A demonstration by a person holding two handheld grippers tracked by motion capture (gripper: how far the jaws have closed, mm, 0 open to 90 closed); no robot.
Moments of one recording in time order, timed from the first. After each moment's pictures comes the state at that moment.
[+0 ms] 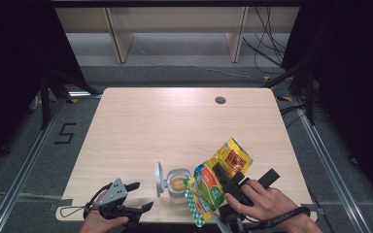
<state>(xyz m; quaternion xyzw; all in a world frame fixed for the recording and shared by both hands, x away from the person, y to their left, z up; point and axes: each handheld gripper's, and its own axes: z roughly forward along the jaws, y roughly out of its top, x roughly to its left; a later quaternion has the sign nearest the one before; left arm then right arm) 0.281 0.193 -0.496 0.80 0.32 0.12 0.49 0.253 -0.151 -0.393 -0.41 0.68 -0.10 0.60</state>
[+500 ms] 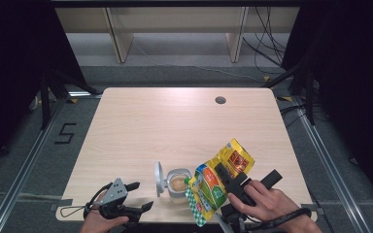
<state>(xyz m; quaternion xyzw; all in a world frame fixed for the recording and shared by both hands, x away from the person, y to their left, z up) 0.281 0.192 -0.497 0.80 0.32 0.12 0.49 0.253 -0.159 -0.400 -0.36 0.71 -0.07 0.60</state>
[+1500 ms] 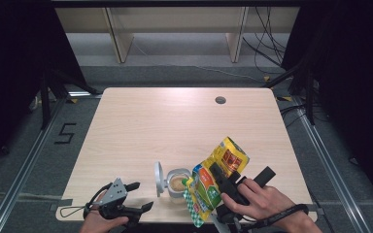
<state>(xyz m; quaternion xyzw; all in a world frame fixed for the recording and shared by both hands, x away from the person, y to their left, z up) 0.281 0.192 -0.496 0.80 0.32 0.12 0.49 0.254 -0.144 -0.390 -0.42 0.68 -0.11 0.59</state>
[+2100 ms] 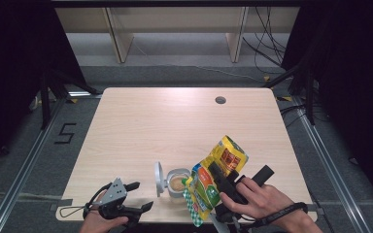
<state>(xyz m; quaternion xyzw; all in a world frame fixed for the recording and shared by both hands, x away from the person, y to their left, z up) 0.281 0.193 -0.495 0.80 0.31 0.13 0.49 0.256 -0.140 -0.387 -0.43 0.68 -0.12 0.58</state>
